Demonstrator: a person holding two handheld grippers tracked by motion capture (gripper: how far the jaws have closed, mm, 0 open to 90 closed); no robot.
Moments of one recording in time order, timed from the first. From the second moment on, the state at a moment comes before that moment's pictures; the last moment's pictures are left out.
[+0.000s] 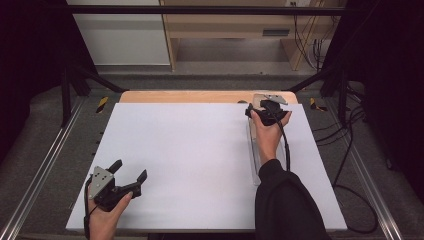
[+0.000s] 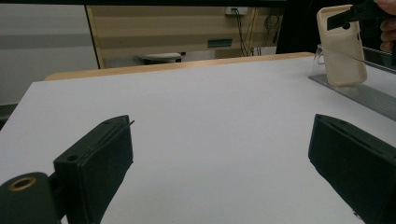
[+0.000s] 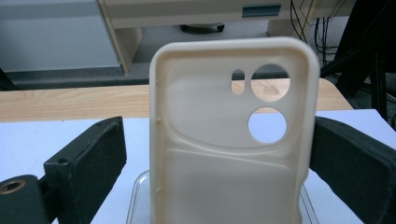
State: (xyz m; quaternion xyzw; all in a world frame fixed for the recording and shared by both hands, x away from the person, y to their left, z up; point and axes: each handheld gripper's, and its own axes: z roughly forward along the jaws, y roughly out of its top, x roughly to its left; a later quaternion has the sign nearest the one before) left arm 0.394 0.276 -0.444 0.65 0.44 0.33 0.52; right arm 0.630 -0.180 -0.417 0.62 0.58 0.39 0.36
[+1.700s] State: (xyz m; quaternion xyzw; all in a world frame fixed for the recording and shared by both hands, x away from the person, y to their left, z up) left arm 0.393 0.276 -0.442 0.65 0.44 0.33 0.53; right arm 0.620 -0.182 -0.404 0.59 0.58 0.41 0.38
